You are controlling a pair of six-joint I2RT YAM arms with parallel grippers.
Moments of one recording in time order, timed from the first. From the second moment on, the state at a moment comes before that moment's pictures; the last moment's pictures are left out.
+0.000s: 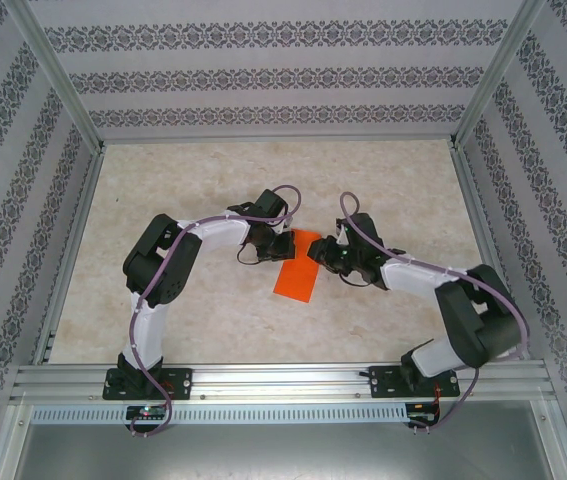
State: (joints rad) left arm -0.63 2.08 1.36 -0.43 0.44 -0.64; right arm 0.46 1.51 0.63 0.10 -0.41 0.88
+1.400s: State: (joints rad) left arm -0.63 2.08 1.36 -0.44 0.44 -0.63; right arm 0.34 1.76 0.76 0.09 -0.51 0.75
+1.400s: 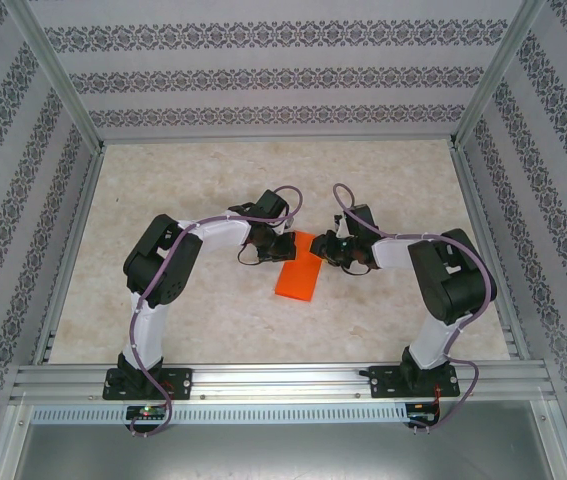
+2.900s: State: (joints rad) left arm -0.64 2.08 1.37 -0.44 0.44 -0.61; right arm 0.27 1.85 0.91 0.01 -0.48 0.76
